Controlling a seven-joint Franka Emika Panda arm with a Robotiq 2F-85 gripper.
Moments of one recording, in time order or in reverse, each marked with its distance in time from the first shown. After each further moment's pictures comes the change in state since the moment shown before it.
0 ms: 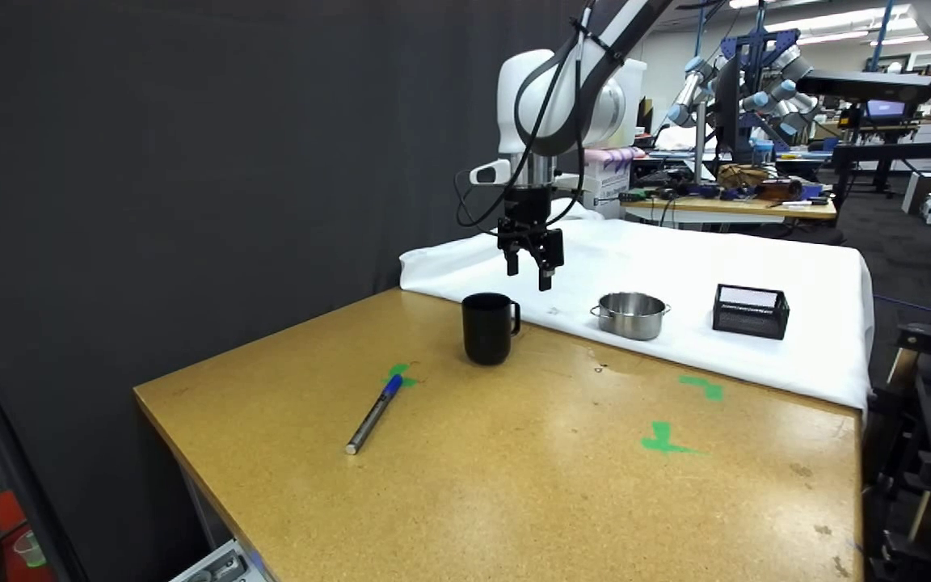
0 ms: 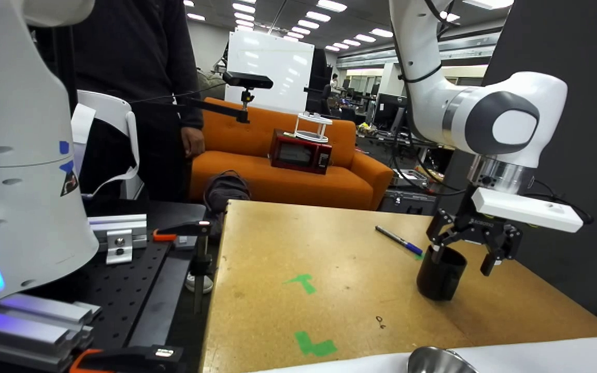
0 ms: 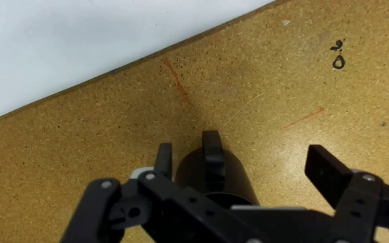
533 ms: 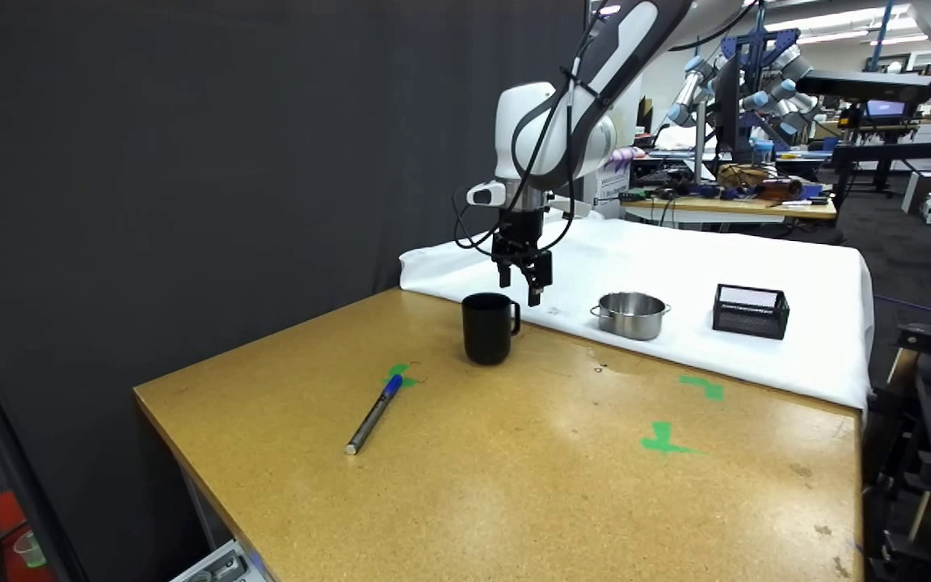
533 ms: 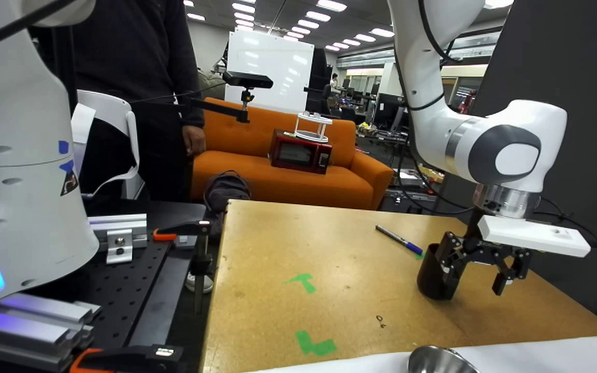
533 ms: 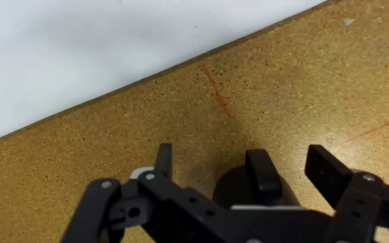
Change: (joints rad) arm -0.016 0.124 -0.002 0.103 -0.038 0.082 0.019
